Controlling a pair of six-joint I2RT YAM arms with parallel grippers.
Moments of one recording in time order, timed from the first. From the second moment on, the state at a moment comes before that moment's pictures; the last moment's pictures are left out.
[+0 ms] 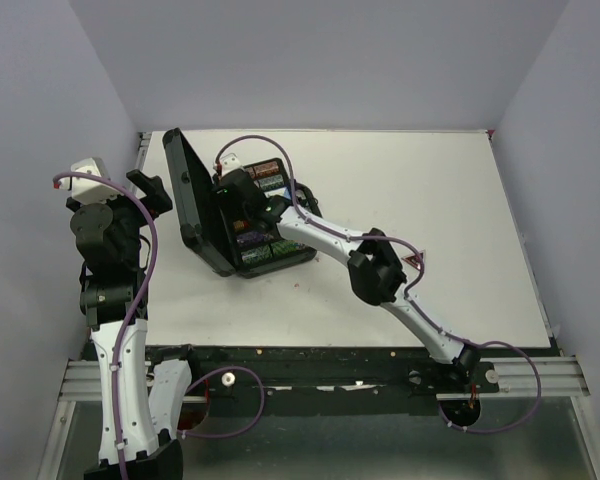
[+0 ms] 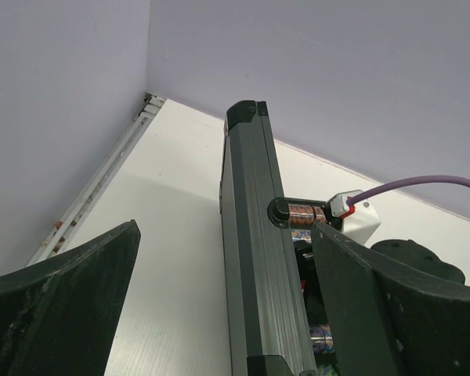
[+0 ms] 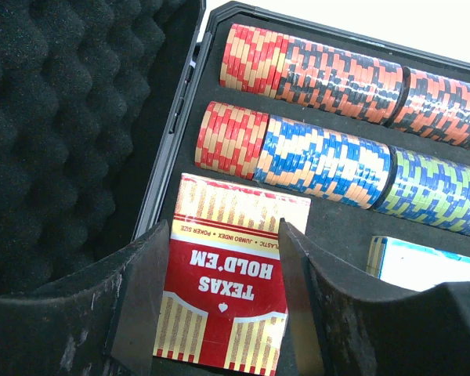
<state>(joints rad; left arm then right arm) 0.18 0.71 1.00 -0.31 -0.02 -0.32 0.94 2.59 2.37 -0.33 0.34 0.13</state>
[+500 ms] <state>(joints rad) 0.18 0.72 0.99 -0.31 -0.02 -0.32 0.95 2.59 2.36 -0.32 0.36 0.13</state>
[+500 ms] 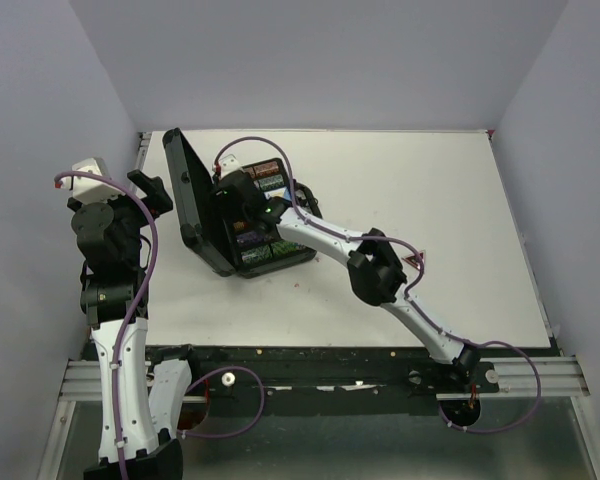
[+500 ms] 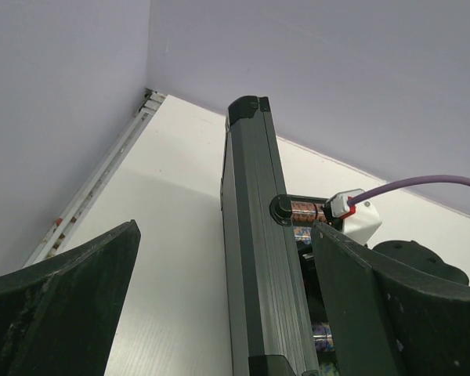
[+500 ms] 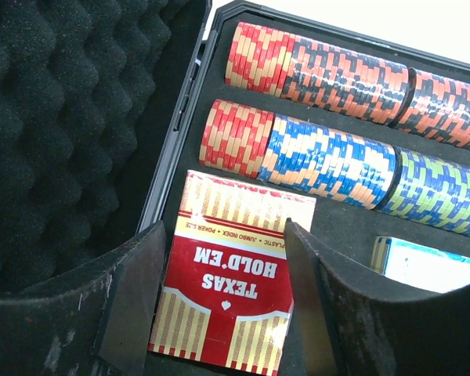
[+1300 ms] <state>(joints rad) 0.18 0.72 0.99 -0.31 -0.02 -0.32 0.87 2.51 2.30 -0.32 0.26 0.21</state>
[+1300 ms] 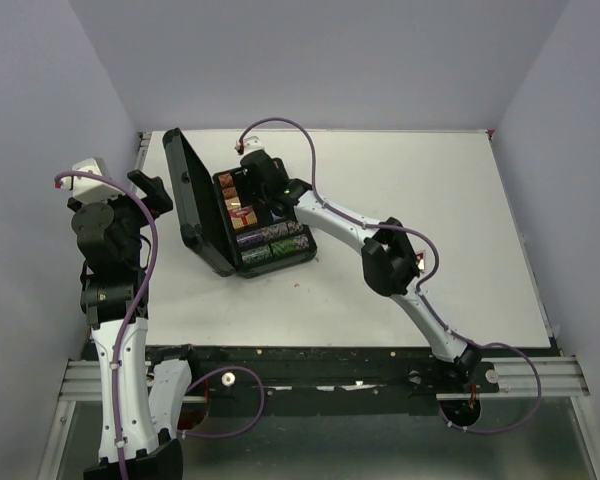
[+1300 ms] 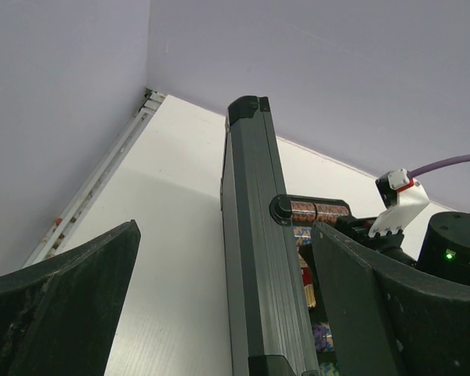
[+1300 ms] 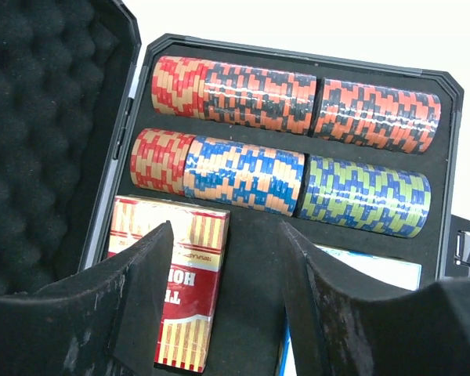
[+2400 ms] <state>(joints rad) 0.18 0.72 0.99 -0.31 -0.02 -0.32 0.88 2.51 2.22 -0.26 0.24 0.27</state>
